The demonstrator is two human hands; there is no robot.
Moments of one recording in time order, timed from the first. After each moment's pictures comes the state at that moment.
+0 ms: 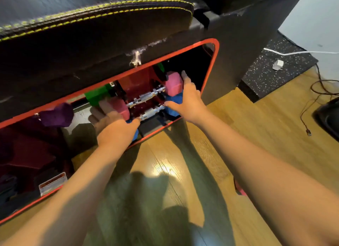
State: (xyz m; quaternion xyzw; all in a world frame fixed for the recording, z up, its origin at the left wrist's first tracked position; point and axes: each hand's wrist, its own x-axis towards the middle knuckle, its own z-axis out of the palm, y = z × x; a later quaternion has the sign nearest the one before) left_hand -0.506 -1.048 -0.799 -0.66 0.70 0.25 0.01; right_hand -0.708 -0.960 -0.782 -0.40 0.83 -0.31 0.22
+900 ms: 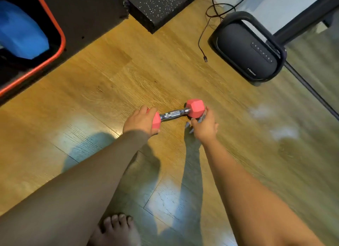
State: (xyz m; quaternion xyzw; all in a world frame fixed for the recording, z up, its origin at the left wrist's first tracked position) left_hand -0.680 -0.730 -0.926 -0.15 0.94 0.29 0.13; right_hand -0.776 -0.535 -0.903 0.08 0.95 -0.25 0.16
